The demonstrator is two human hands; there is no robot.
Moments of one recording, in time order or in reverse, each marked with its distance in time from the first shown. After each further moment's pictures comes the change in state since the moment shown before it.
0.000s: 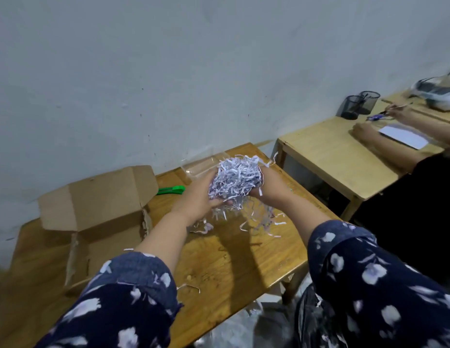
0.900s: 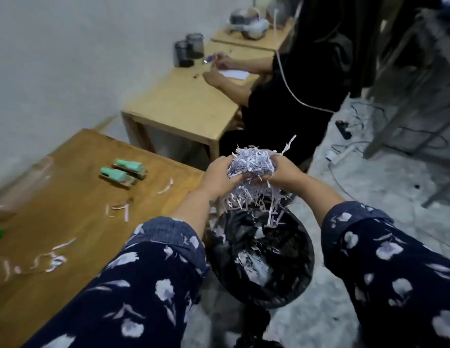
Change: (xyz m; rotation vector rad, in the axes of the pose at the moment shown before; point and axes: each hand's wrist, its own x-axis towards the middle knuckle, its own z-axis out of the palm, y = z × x) left_hand 0.029 0.222 0.276 -0.077 -0.462 0.467; right_hand -0.243 0.203 -0.151 0.337 0.306 0.565
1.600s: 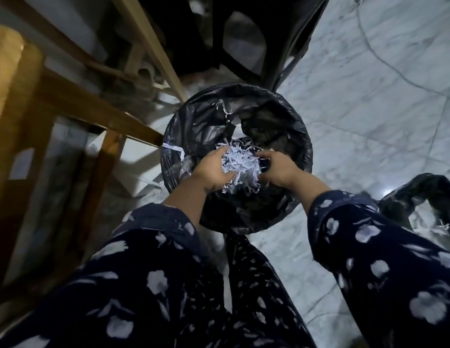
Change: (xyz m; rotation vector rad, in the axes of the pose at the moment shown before) left_hand -0.001 -0.144 0.307 0.000 -0.670 -0.428; right_hand 0.018 0.342 0.094 -0.172 -0.349 0.581
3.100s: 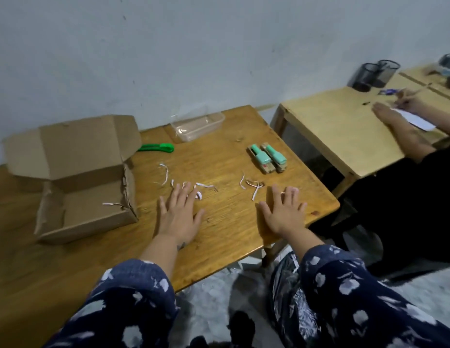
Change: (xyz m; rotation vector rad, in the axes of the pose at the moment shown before) left_hand -0.421 -0.200 -0.155 0.045 0.937 -0.548; right_hand -0.169 -0.385 0.134 -0.752 0.316 -0.622
